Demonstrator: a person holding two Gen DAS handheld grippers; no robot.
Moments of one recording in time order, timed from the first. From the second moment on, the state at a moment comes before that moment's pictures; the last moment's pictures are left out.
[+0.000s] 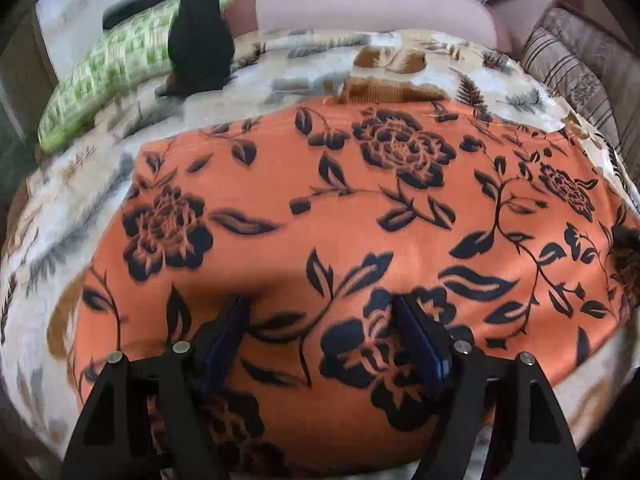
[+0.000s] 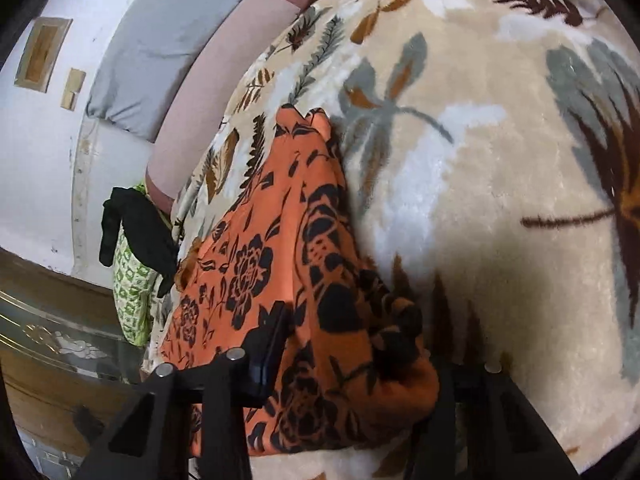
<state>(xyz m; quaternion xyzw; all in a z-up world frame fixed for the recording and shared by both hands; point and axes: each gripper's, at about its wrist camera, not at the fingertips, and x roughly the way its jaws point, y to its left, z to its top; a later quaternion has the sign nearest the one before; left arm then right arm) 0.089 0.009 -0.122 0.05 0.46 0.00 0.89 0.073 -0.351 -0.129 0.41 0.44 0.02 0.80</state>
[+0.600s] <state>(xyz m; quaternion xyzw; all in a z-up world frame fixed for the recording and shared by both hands) -0.001 0.215 -0.064 -0.21 0.37 0.16 0.89 0.091 -0.043 0.022 0.09 0.40 0.22 0.88</state>
